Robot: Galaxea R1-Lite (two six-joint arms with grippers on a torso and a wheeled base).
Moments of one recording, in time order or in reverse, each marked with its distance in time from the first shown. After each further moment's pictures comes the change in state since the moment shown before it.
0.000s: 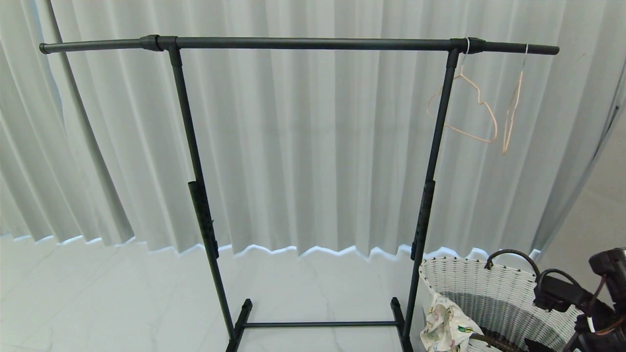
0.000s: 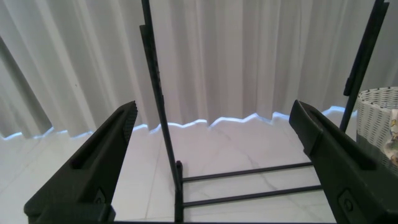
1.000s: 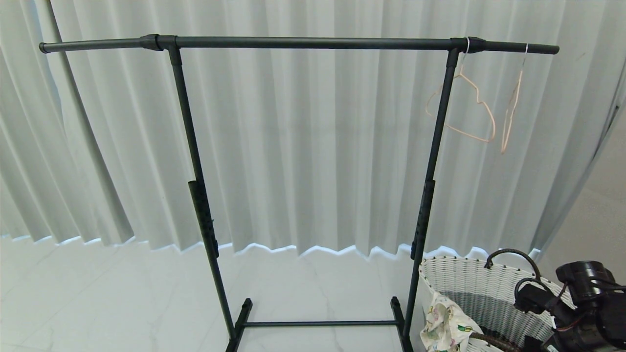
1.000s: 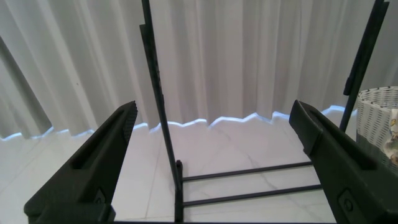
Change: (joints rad) left arm 0.000 0.000 0.000 0.000 0.000 0.000; right arm -0.062 0.383 0.032 -0.408 -0.101 -0.005
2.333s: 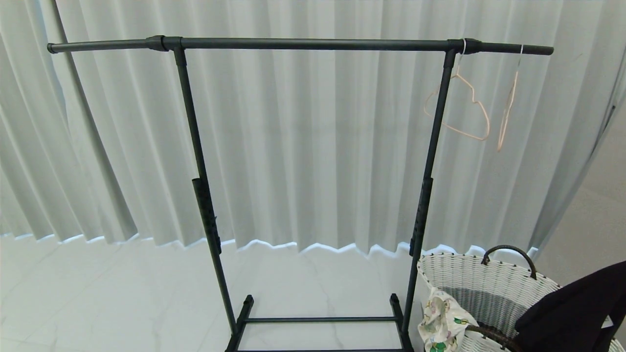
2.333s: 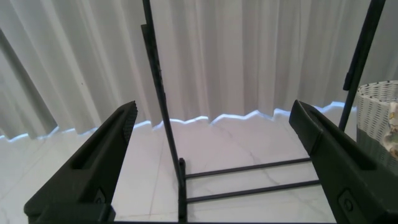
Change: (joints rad) left arm 0.000 0.000 0.000 0.001 -0.001 0.021; right arm 0.163 -0.917 -0.578 1.060 0.043 0.094
